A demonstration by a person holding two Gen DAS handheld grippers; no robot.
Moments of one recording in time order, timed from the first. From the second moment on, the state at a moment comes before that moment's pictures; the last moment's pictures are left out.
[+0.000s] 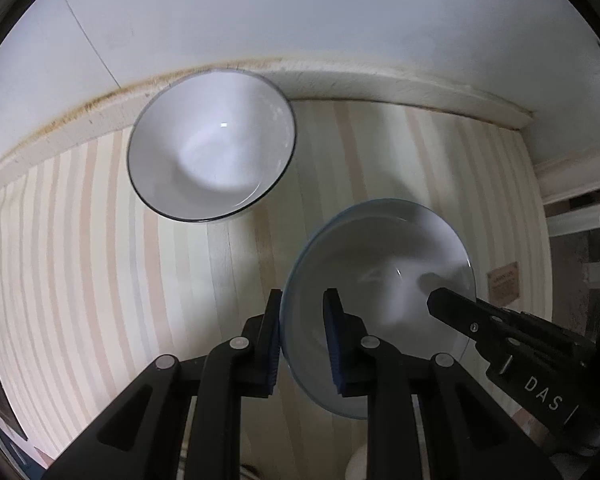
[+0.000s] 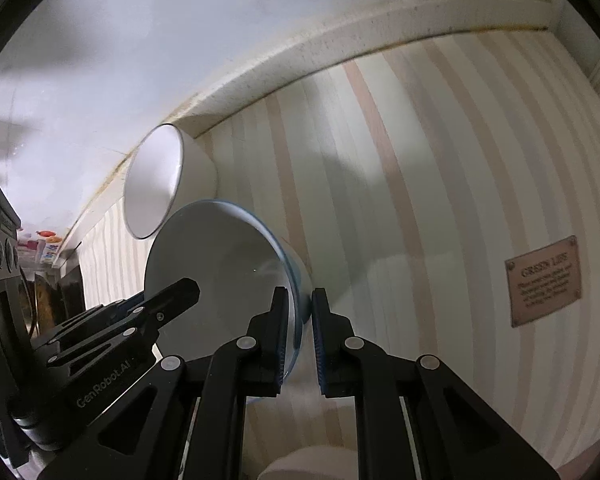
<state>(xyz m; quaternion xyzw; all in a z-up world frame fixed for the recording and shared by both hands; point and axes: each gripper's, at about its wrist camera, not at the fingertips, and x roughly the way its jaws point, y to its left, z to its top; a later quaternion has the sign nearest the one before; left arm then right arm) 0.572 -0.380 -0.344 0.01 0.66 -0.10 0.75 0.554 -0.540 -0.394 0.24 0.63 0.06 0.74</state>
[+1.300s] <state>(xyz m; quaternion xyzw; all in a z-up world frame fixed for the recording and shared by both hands) 0.412 -0.420 -0.317 0.12 0.67 -0.18 0.71 0.356 -0.560 -0.365 0.25 0.63 0.03 0.73</state>
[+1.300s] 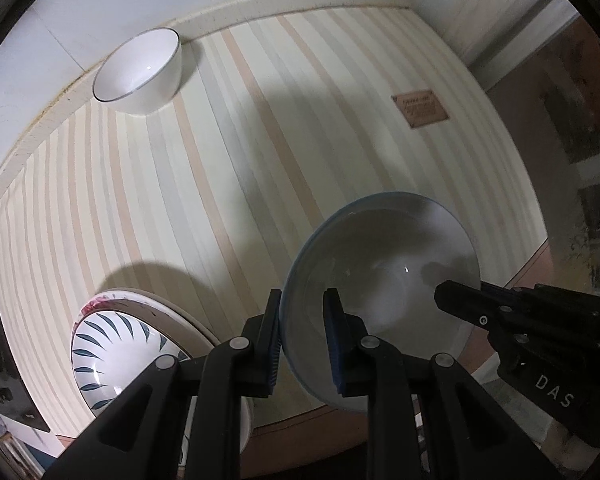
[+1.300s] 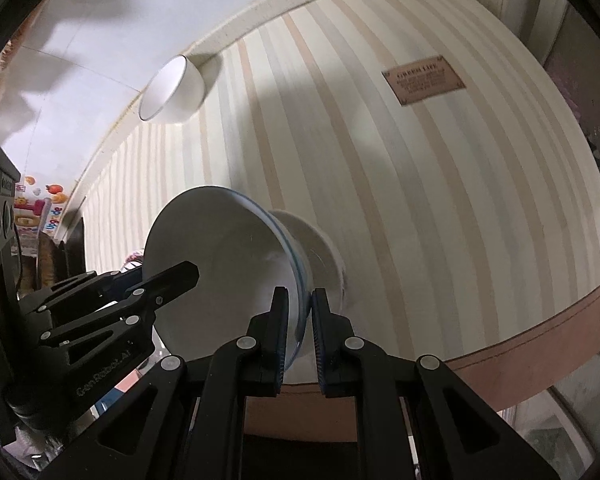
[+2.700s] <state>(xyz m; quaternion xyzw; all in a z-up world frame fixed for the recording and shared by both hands) 0.419 -0.412 -0.296 0.12 0.65 -0.16 0.73 0.375 -0.567 -0.364 0.22 0.65 0.03 0.72</state>
